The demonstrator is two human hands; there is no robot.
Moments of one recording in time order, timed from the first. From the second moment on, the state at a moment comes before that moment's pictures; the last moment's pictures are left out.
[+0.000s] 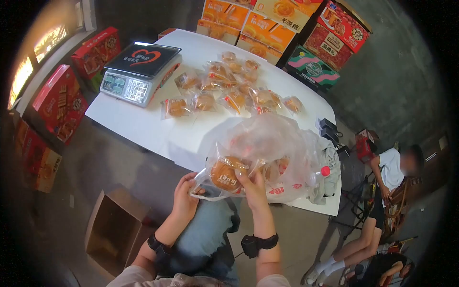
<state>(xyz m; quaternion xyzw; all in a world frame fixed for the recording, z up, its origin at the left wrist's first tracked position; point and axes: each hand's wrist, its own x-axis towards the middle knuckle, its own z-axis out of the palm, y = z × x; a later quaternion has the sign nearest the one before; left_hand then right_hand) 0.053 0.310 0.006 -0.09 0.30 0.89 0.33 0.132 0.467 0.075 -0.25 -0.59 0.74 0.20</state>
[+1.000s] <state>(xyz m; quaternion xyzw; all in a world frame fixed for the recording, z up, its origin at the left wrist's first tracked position) 0.075 0.306 0.019 0.13 0.29 0.90 0.29 0.128 0.514 0.032 -0.13 -0.93 0.02 0.35</state>
